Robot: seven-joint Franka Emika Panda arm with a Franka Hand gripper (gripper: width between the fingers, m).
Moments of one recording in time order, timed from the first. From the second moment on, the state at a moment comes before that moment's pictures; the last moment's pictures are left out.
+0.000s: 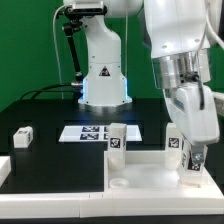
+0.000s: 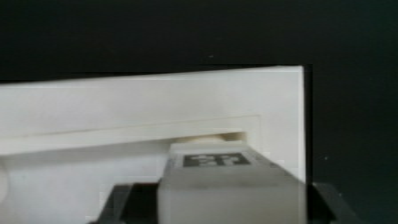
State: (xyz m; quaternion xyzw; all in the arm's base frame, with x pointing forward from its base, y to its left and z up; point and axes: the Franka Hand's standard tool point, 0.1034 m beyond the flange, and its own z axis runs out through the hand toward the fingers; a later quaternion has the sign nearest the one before) arm 0.626 0.127 0.072 -0.66 0.74 0.01 0.12
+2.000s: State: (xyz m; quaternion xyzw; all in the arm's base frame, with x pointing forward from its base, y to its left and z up) arm 0.629 0.119 0.074 -0.94 0.34 -0.04 0.04
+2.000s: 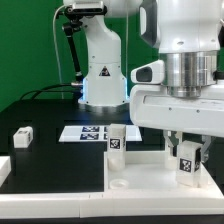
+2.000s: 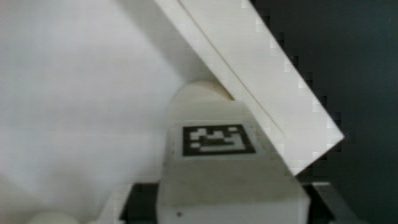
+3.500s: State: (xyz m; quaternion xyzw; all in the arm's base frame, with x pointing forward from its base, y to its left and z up) arm 0.629 0.123 0.074 -0.89 0.45 -0.01 0.08
